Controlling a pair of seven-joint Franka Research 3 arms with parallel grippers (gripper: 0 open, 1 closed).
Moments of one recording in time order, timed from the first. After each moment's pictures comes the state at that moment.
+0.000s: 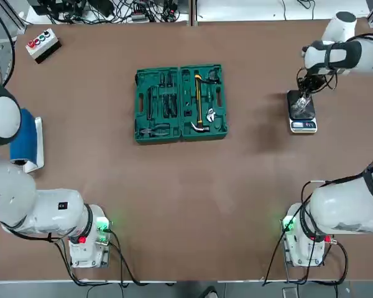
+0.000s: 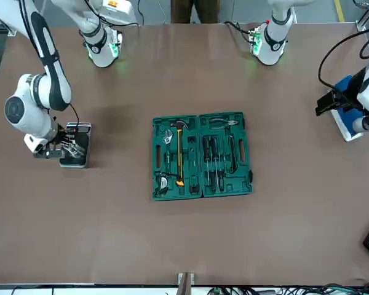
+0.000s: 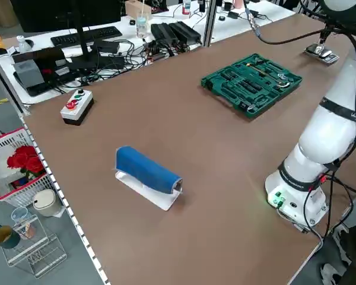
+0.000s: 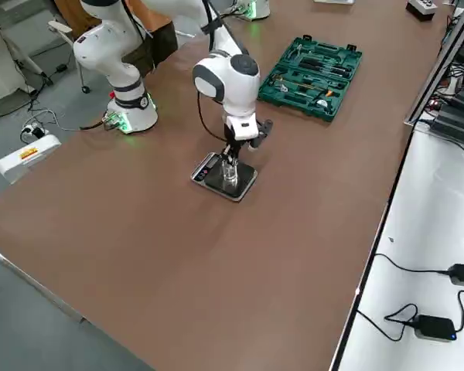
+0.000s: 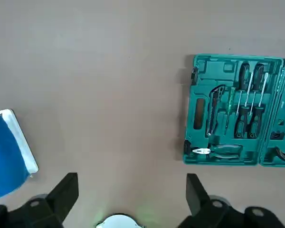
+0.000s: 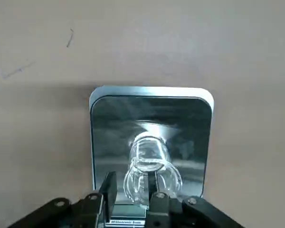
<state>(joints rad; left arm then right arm) 0.05 0.11 -0.13 -1.43 -0.02 1.42 -0.16 -0.09 0.18 -0.04 -2.27 -0.06 2.34 -0.11</state>
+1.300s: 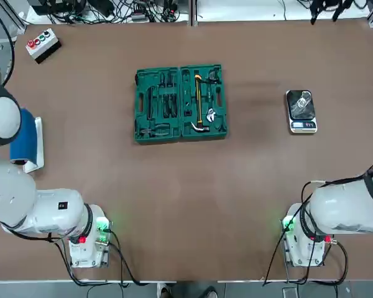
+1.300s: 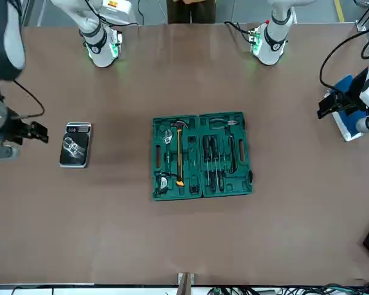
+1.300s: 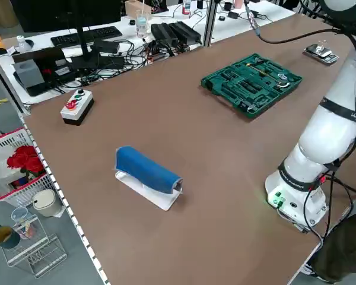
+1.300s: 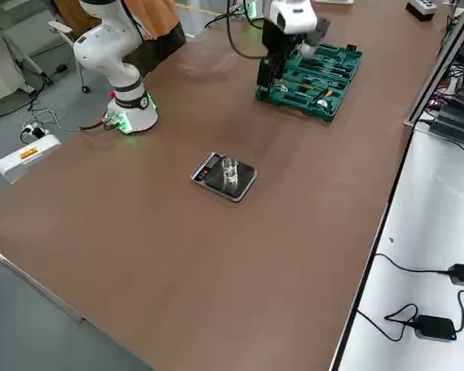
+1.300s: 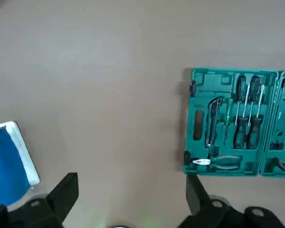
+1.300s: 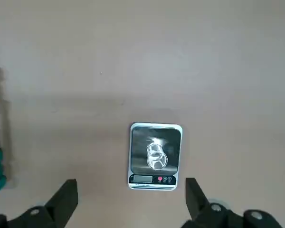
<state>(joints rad) 0.05 0.10 -0.14 -1.42 -0.01 1.47 -0.16 -0.08 0.13 0.06 -1.55 -0.06 1.65 -0.06</state>
